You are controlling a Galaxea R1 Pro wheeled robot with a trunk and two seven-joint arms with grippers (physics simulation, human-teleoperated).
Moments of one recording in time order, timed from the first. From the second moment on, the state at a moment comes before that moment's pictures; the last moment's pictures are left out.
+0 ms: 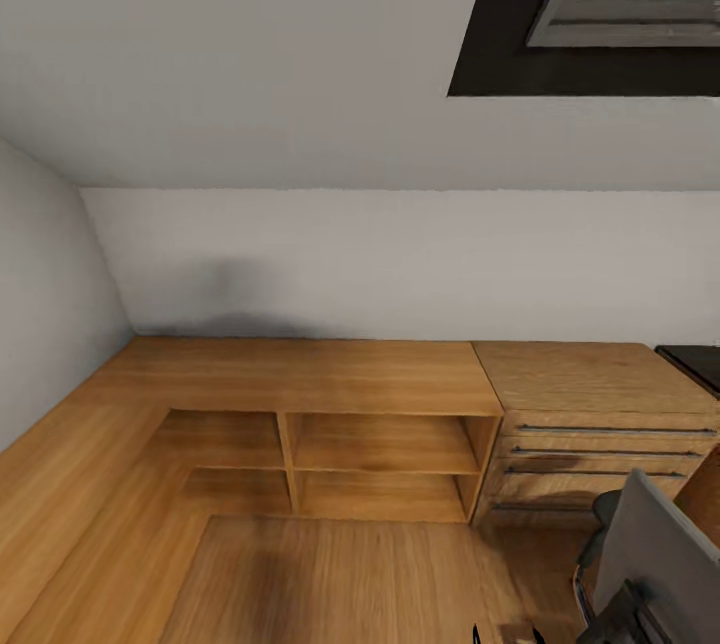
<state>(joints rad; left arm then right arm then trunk) -0.23 -0.04 -0.80 -0.02 0.92 -0.87 0.20 -0.28 0.02 -0.13 0.02 0.29 -1.04 -0.24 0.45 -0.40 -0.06</state>
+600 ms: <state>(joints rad) -0.23 -0.05 -0.80 -0.02 0.92 -0.81 0.20 -0.28 0.02 -0.13 0.02 0.29 -1.02 -0.24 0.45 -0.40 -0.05</state>
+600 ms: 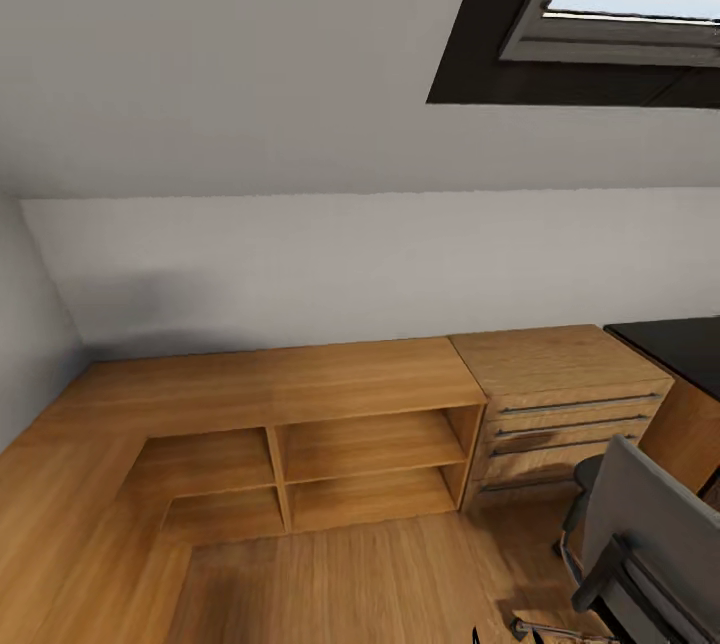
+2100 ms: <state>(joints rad) -0.23 -0.05 -0.80 -0.02 0.92 -0.80 0.20 -0.28 0.03 -0.13 0.02 0.27 -0.94 -0.25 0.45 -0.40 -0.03</state>
